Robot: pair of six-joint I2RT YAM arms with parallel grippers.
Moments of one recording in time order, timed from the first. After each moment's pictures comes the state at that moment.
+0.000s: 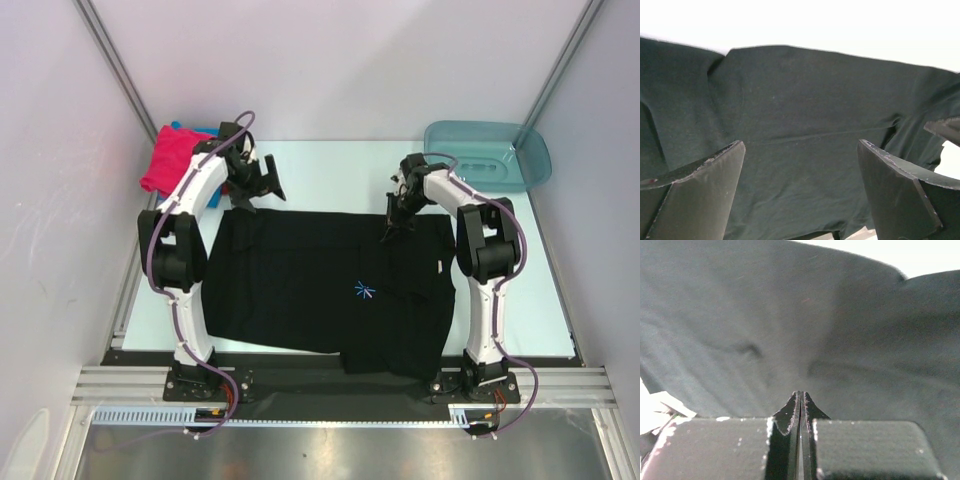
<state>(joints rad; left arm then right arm) -0.15 2.05 1.86 -0.95 0.27 -0.41 0.24 2.16 1.70 -0.88 -0.44 0.32</state>
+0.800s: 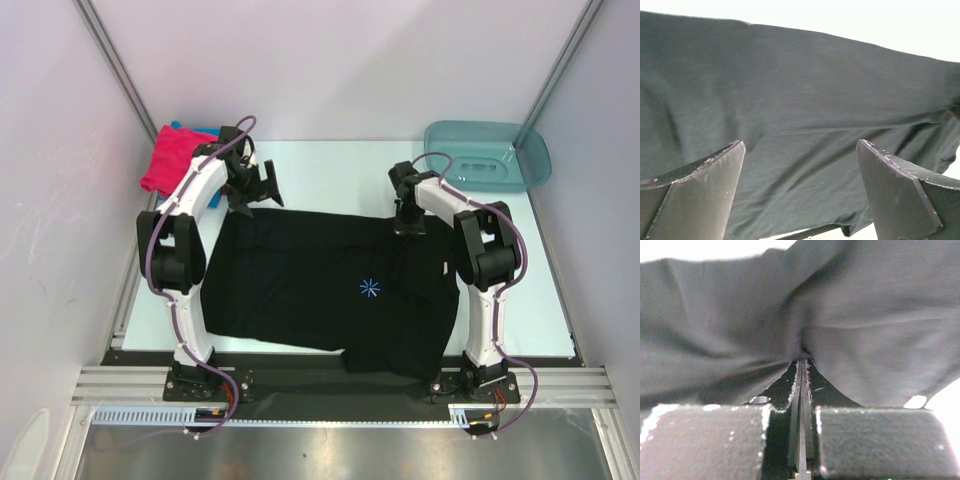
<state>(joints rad) -0.15 2.03 1.79 -0.95 0.26 -0.38 0.32 2.12 1.58 -0.83 0.14 0.43</state>
